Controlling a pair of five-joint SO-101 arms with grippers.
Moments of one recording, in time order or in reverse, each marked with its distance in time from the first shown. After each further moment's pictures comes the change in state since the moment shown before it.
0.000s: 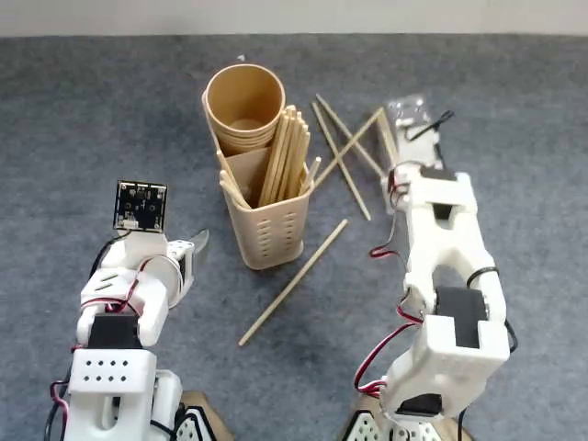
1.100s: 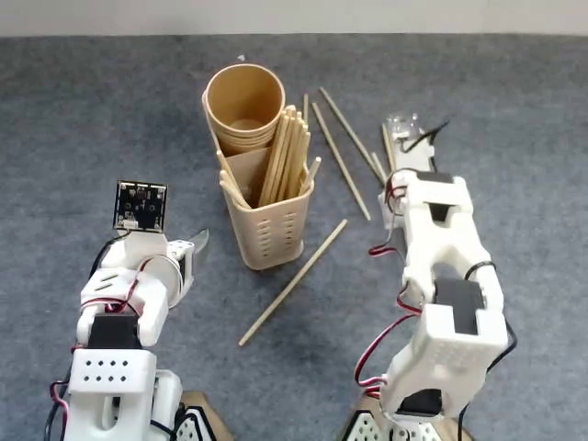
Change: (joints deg) left arm 0.0 0.0 0.0 0.0 0.0; right arm 0.0 3.9 0.5 4.2 -0.2
